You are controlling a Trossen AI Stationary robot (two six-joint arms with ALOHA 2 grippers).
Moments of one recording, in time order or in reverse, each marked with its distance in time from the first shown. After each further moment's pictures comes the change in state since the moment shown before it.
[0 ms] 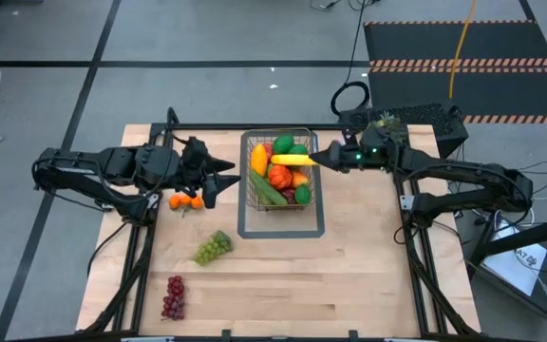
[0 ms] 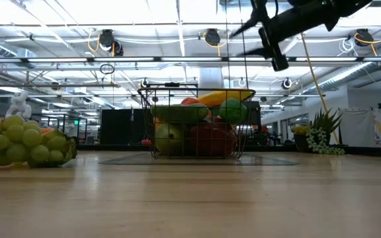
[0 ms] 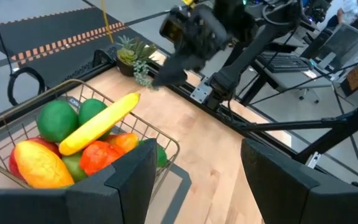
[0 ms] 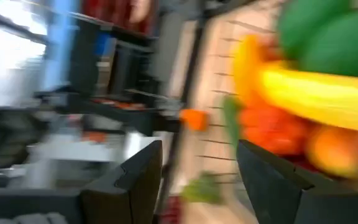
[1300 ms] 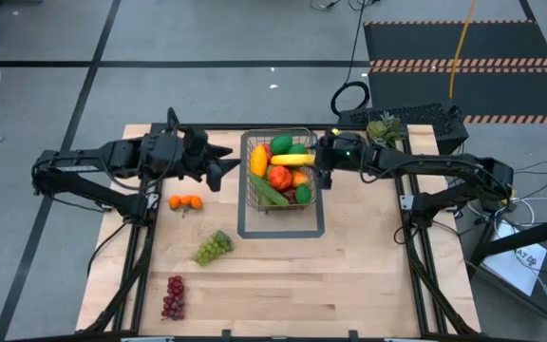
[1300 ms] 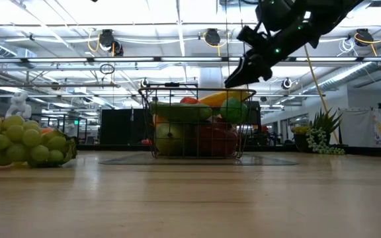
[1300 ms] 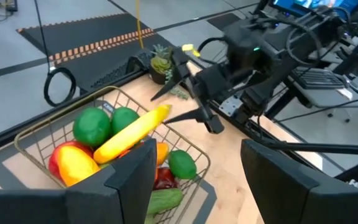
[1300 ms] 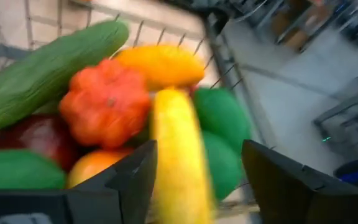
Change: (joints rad) left arm 0.123 0.000 0.000 -0.022 -0.001 -0.005; right arm 0.004 0.233 0.010 0.018 0.213 -1.708
